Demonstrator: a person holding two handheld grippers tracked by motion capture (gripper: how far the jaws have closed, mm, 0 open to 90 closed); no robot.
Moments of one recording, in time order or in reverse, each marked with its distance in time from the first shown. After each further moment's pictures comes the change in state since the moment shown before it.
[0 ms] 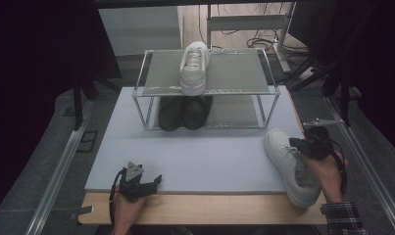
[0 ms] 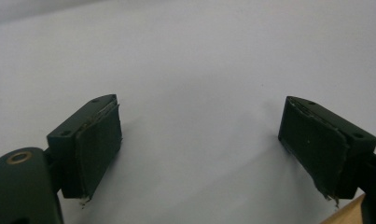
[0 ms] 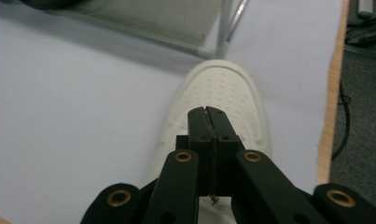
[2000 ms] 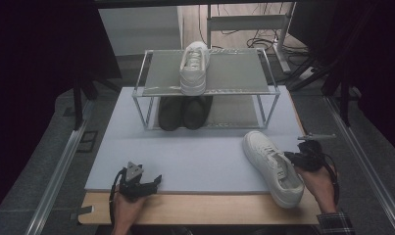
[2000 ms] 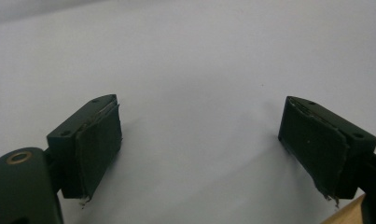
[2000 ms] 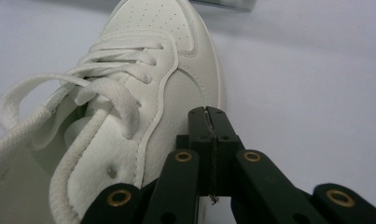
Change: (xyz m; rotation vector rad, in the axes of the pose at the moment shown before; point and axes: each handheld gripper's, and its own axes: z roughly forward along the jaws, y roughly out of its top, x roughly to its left) left arm 0.000 0.000 0.000 0.000 0.000 -0.001; right arm 0.008 -0.039 0.030 0.051 0.101 0.072
